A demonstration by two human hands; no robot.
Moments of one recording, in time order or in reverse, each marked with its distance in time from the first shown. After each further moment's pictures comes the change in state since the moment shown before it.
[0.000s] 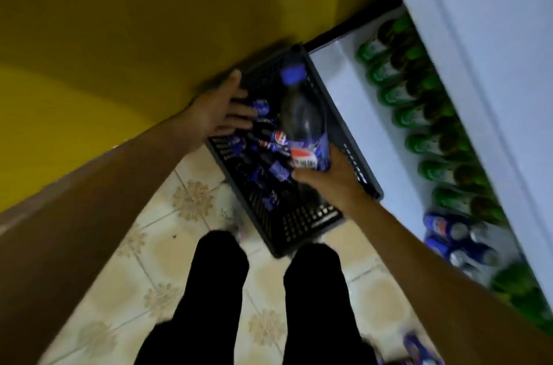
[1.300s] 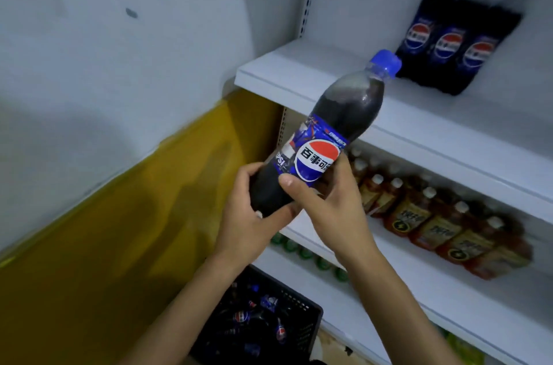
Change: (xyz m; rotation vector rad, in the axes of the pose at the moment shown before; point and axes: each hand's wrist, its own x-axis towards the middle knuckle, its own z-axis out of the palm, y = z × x) left_hand -0.372 0.217 0.074 -0.073 -0.214 1.273; right_hand -0.354 -0.333 -0.062 0.324 0.747 -0.881
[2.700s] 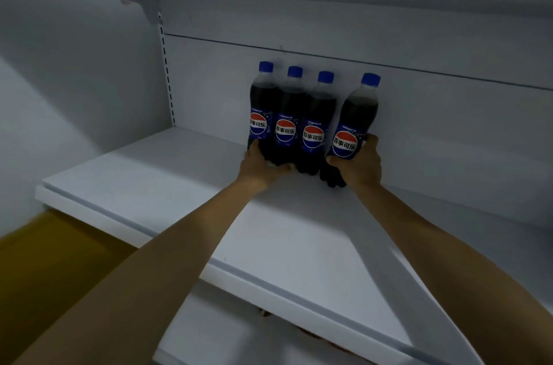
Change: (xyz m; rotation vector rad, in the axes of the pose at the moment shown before) left_hand 0.279 -0.010 0.364 0.404 -0.207 -0.096; right_hand 0.288 0.041 -0.412 -0.523 0.504 -0.038
